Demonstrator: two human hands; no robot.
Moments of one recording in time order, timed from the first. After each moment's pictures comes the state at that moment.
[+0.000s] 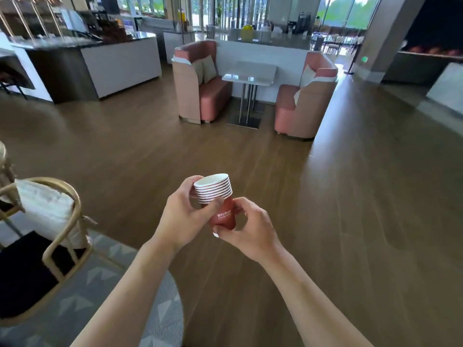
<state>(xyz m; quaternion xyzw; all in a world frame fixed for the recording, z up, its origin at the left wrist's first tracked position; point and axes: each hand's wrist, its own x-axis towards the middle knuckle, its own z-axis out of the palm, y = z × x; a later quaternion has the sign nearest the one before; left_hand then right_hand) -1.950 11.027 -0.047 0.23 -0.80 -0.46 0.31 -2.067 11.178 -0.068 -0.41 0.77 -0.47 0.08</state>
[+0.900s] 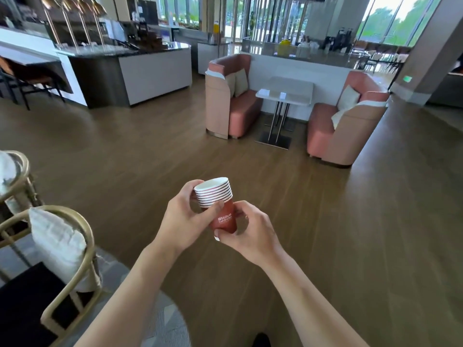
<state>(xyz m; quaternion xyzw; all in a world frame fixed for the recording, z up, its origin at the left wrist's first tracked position) -2.044 10.734 -0.046 0.27 -0.77 -0.45 0.35 -2.180 10.872 -0.057 -0.47 0.75 -0.46 0.09</state>
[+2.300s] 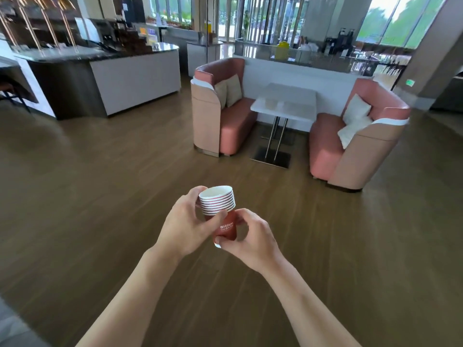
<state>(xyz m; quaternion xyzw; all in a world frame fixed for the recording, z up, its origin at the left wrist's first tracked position) -2.440 10.388 -0.052 0.28 -0.82 -0.39 0.30 -2.574 10.528 -0.074 -0.46 0.76 -0.45 0.10</state>
